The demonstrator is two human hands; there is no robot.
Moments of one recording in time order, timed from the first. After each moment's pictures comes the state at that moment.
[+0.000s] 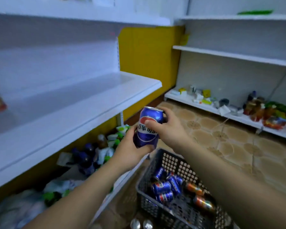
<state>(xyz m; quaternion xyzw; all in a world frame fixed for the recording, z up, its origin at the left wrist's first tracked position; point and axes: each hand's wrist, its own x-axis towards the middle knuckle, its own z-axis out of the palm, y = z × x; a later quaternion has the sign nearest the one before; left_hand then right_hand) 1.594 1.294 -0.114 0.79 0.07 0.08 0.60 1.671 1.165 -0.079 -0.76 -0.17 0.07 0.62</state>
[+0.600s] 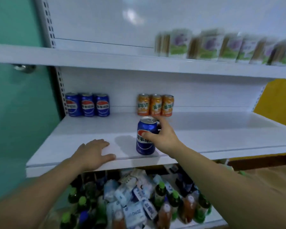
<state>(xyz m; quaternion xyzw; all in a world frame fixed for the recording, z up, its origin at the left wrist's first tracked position) 1.188 1.584 -0.060 0.86 0.49 0.01 0.13 1.414 1.478 -0.019 -0.64 -0.50 0.27 0.53</state>
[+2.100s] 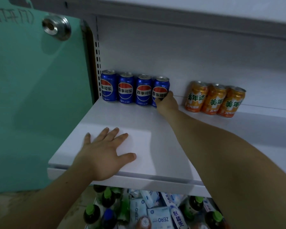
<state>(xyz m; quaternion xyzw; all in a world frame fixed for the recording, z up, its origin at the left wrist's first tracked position) 1.135 1.633 -0.079 0.82 0.56 -0.01 0.10 1.368 1.758 -0.050 -0.74 -0.49 0.19 0.41</state>
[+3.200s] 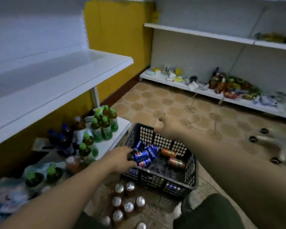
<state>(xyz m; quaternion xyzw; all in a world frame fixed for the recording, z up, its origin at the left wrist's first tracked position) 1.527 1.254 -0.178 0.96 -0.01 -0.23 0.15 1.625 1.064 -0.124 -0.97 -0.10 0.16 0.17</state>
